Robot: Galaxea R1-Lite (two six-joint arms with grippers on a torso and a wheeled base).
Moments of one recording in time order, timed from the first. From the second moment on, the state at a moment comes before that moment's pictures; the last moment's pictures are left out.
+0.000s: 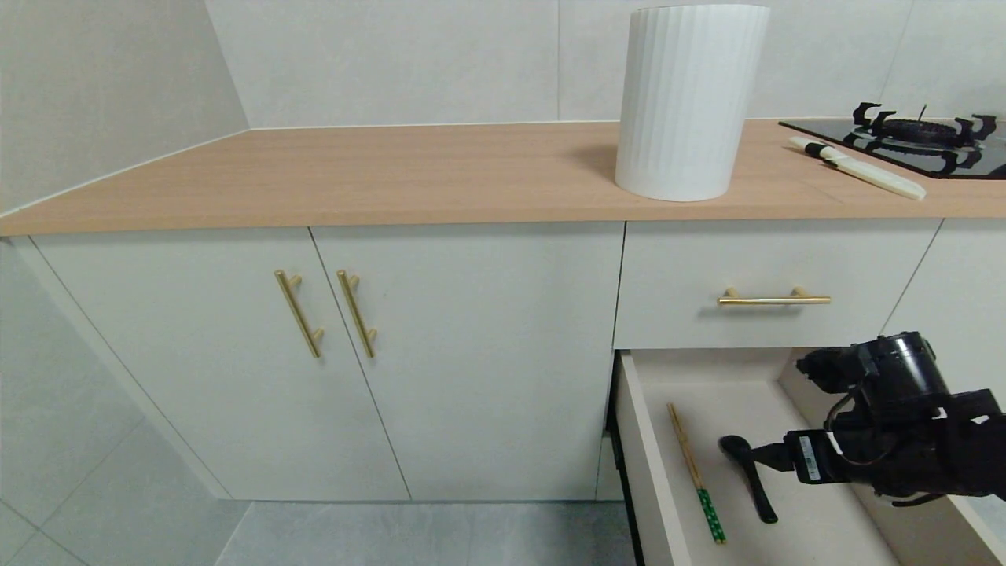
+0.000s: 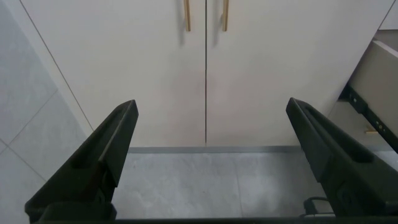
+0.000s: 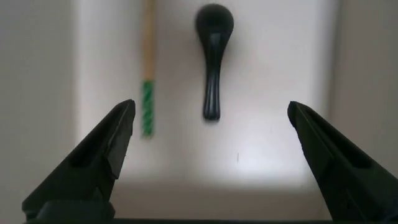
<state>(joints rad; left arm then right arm) 0.00 0.00 0.00 0.00 0.00 0.00 0.23 1.71 -0.59 -0.27 -0.11 0.12</state>
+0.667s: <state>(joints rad) 0.00 0.00 0.00 0.00 0.00 0.00 0.31 1.37 -0.57 -0.03 -0.11 0.11</state>
